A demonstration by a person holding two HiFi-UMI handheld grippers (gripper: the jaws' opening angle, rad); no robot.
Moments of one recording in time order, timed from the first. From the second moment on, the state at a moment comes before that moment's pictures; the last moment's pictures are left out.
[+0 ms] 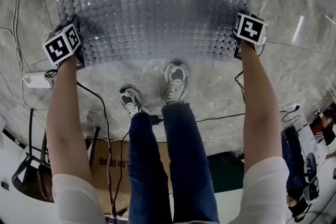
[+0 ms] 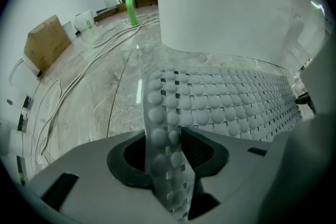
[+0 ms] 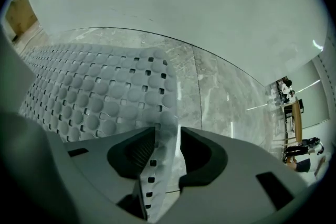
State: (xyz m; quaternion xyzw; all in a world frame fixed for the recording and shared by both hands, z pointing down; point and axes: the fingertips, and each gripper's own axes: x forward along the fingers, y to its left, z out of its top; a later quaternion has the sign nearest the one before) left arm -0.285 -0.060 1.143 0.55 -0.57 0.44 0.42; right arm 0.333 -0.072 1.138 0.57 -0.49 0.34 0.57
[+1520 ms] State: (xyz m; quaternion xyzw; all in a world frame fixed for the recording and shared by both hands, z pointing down) left arm -0.305 -0.030 1.062 0.49 -0.59 0.46 0.44; right arm 0.277 -0.063 1.057 0.58 -0.51 0.37 0.52
